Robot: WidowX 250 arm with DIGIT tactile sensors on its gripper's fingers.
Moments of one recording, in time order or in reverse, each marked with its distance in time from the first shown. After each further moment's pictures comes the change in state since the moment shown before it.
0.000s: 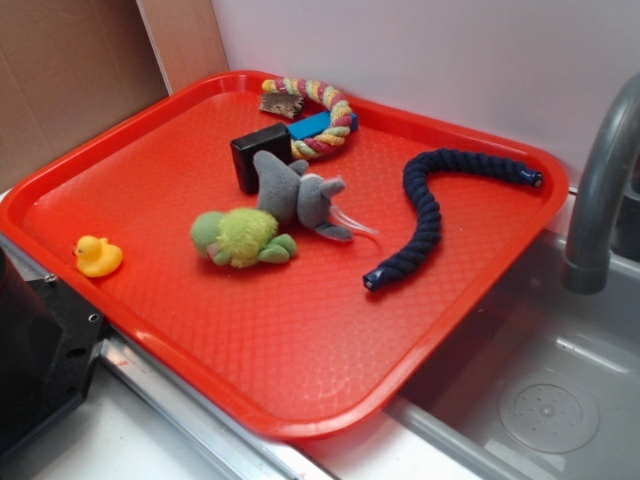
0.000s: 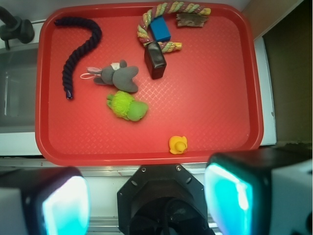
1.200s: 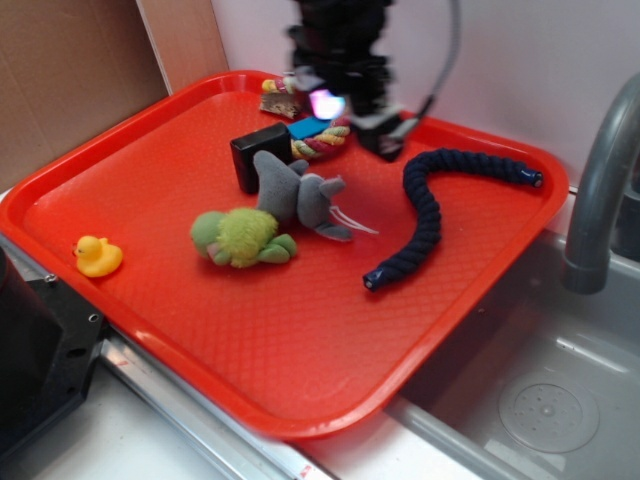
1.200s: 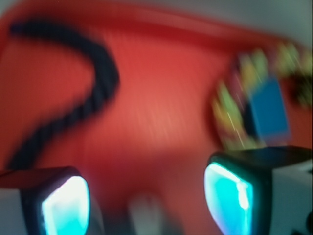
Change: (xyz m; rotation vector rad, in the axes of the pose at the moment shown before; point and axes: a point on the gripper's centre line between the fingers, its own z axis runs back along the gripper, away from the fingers) arm 0.168 -0.047 -0.202 -0.002 -0.013 -0.144
